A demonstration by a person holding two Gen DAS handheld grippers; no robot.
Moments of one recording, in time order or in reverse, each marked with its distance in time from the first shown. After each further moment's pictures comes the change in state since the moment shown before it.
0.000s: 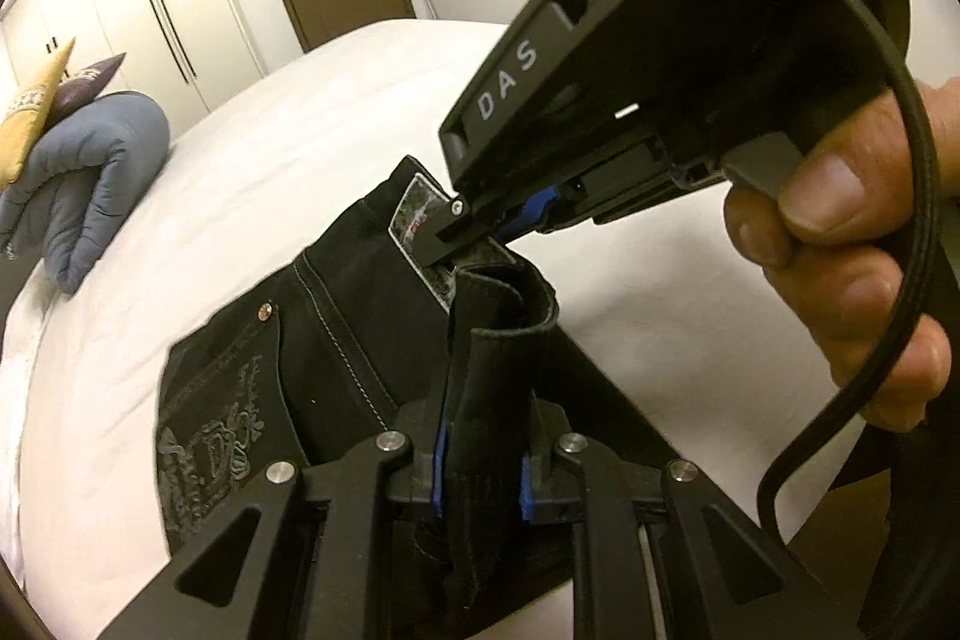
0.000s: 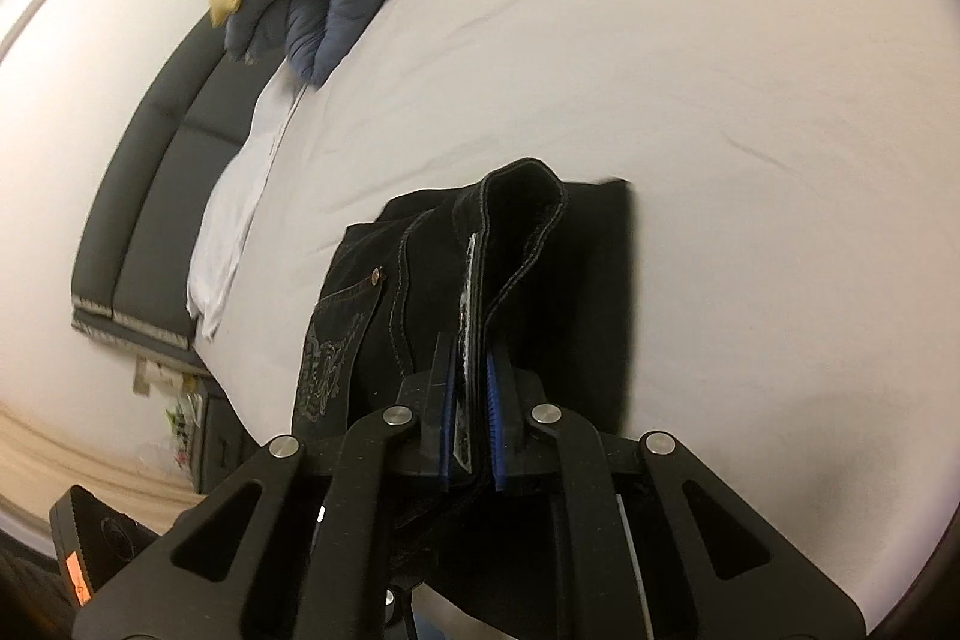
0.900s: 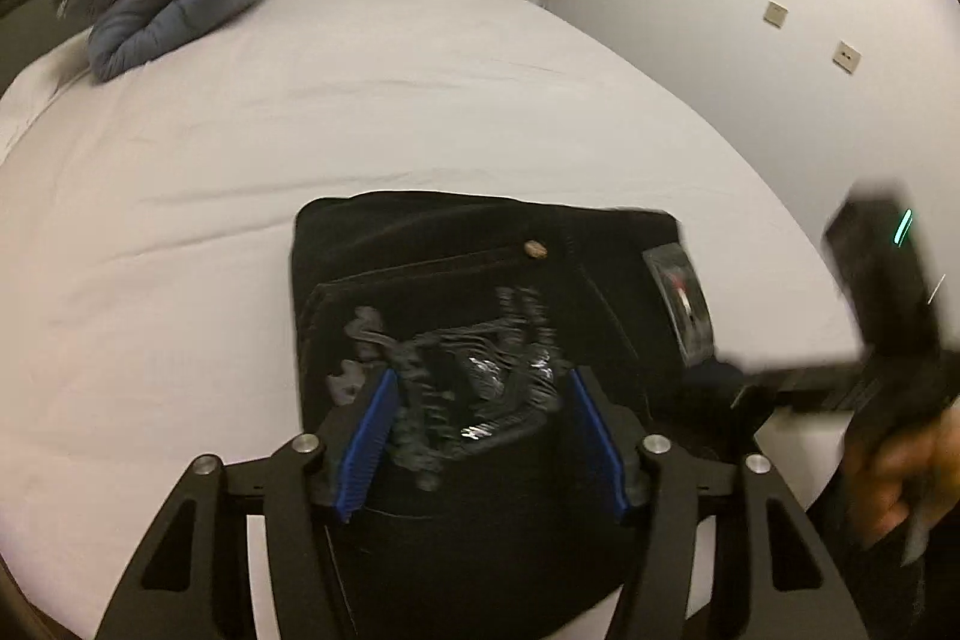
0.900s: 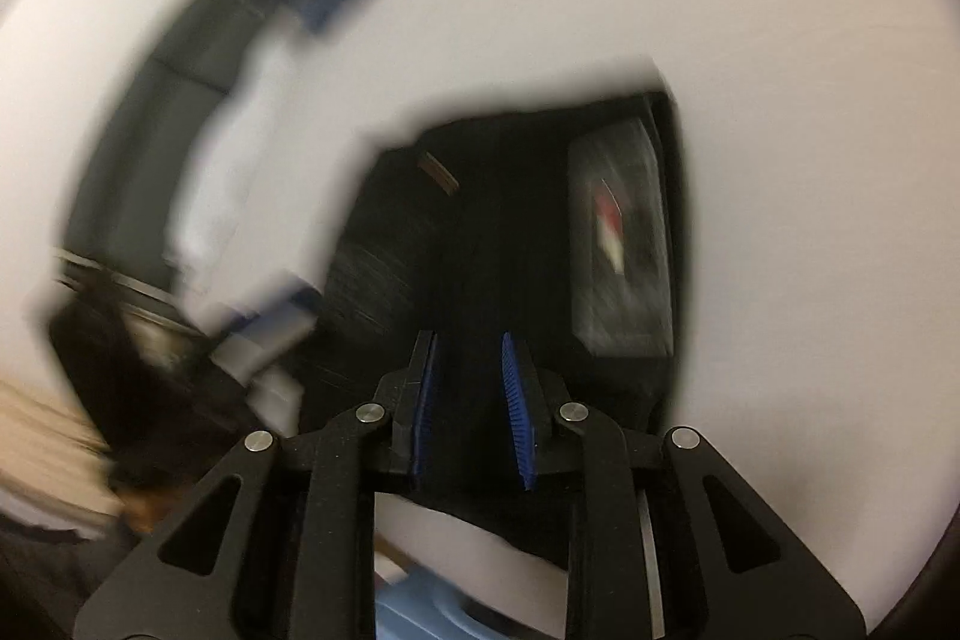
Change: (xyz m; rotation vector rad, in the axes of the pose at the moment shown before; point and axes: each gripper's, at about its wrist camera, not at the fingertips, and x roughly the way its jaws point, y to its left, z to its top) left arm -0.013 0.183 -0.054 -0.479 0.027 -0.132; right arm 0.026 0.019 -0.061 -0.061 0.125 -0.136
